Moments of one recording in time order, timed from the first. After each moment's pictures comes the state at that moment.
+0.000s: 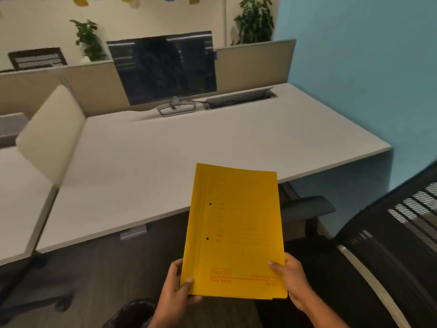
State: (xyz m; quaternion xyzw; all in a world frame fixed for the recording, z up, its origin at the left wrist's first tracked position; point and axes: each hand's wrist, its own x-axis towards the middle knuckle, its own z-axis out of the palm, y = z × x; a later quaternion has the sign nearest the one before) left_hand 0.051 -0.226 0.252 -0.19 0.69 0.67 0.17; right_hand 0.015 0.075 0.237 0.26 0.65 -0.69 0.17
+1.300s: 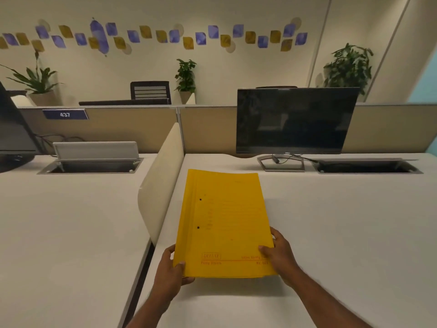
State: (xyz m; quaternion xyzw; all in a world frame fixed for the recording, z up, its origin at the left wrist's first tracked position) left_hand -0.203 -0.577 0.288 -0.29 0.71 0.64 -0.05; right_hand -0.336 -0.319 0.296 -0.02 0.77 -0.61 0.16
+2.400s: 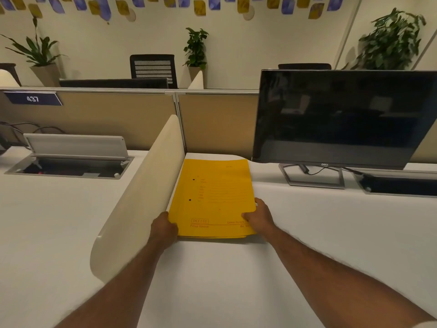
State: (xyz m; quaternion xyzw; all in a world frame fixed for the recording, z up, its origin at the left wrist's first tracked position) left_hand -0.467 -0.701 0.270 -0.39 0.83 0.40 -0.03; right_hand -0.596 -0.463 0.272 -0.03 0.85 -0.50 0.19
